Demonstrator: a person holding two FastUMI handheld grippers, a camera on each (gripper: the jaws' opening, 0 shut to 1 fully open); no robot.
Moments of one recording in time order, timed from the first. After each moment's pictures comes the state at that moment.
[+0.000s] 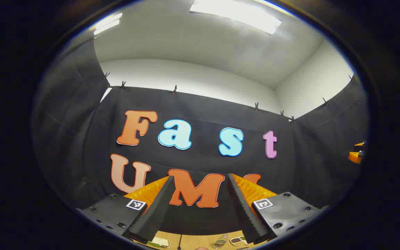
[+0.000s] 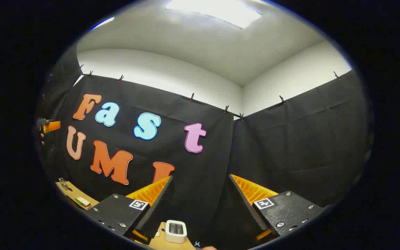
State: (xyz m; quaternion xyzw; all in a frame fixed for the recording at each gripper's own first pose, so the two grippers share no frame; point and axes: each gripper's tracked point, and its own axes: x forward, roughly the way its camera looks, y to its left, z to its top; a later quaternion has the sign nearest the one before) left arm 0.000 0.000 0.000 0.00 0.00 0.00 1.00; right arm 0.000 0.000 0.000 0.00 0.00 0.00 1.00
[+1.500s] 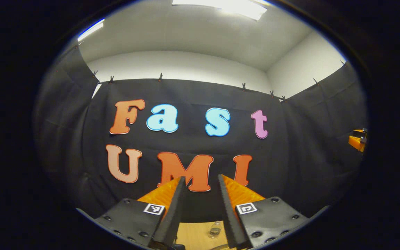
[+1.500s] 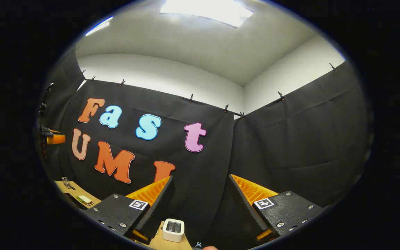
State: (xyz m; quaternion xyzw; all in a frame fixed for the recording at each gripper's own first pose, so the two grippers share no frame) left arm -0.038 -0.087 -0.061 0.02 0.09 -0.04 1.00; right arm -0.012 -0.048 -0.023 0.01 0.00 0.02 1.00
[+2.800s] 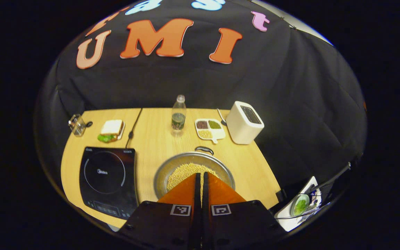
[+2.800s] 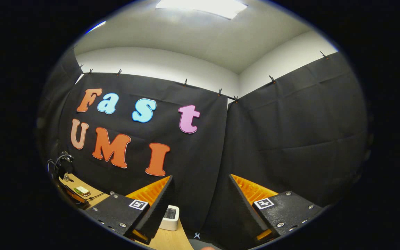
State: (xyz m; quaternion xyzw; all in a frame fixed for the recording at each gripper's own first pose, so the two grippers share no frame) left arm -0.232 -0.194 -0.400 -0.06 0.58 -0.07 0.81; right arm -0.047 -0.080 -0.114 0.02 0.05 0.01 1.00
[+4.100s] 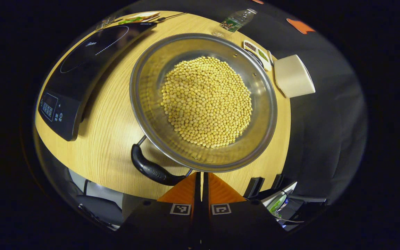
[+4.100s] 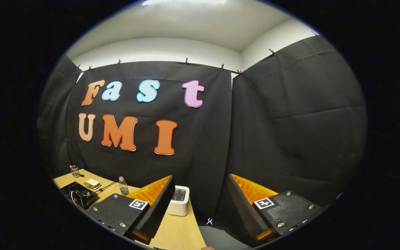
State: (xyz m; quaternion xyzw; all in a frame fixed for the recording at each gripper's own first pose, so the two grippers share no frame) left arm -0.418 -0.207 -0.527 -0.22 0.77 0.08 0.59; right arm -0.060 -0.075 -0.205 0.06 0.15 0.06 0.99
